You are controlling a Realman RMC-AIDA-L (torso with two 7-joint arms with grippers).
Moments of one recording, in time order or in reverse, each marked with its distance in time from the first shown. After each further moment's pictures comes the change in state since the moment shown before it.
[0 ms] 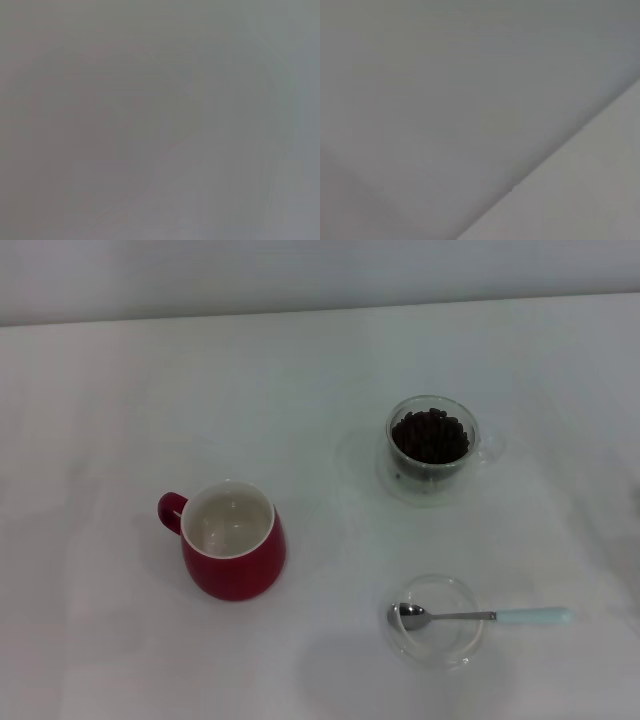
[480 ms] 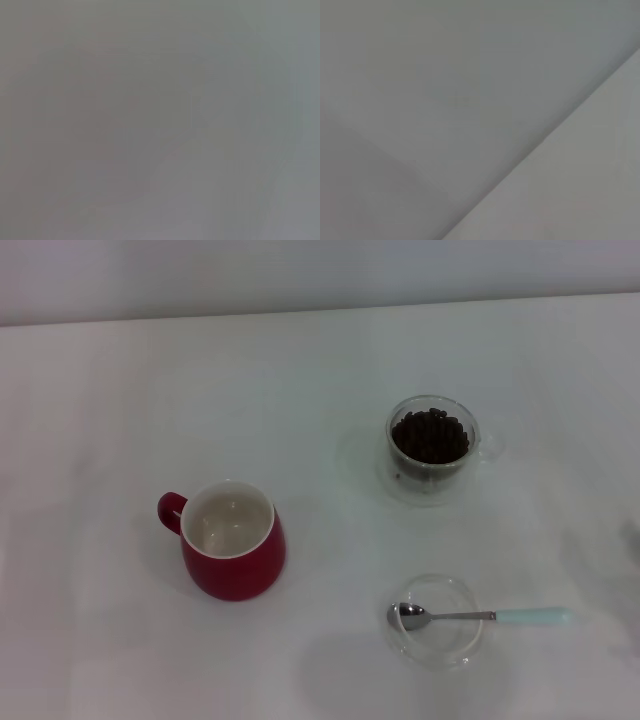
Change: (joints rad) left arm -0.015 -0.002 0.000 0.012 -0.018 0.000 0.000; right arm -0.060 0.005 -0.006 0.028 -0.118 -0.091 0.079
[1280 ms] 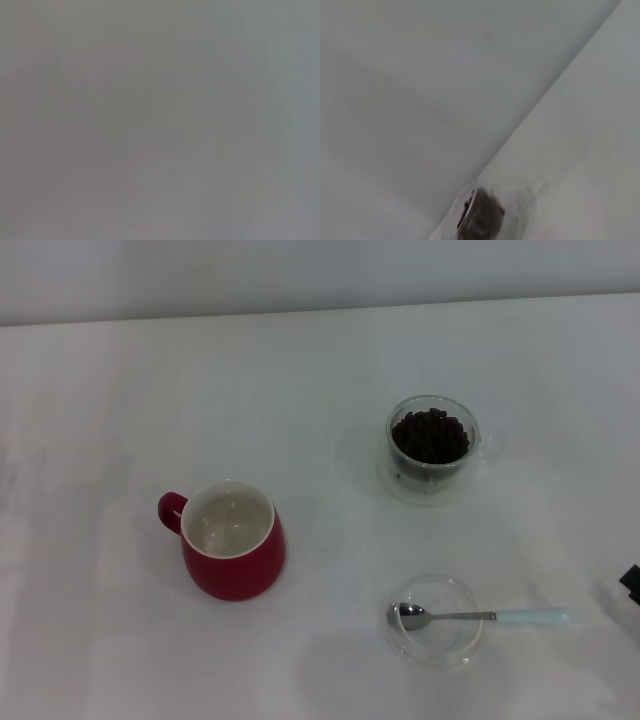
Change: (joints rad) left arm -0.046 0.001 0.000 0.010 -0.001 -0.009 0.001; right arm -0.034 -0.003 -0.002 0.089 -0.225 -0.160 0.171
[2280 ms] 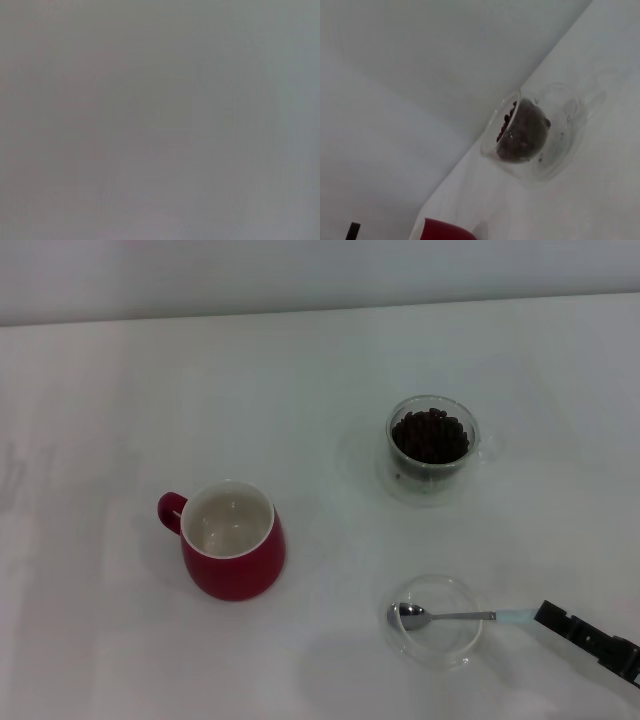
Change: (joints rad) left arm -0.006 -0.002 0.007 0.004 0.004 0.000 0.000; right arm 0.071 0.009 -0.011 -0.023 -0.206 0.021 0.006
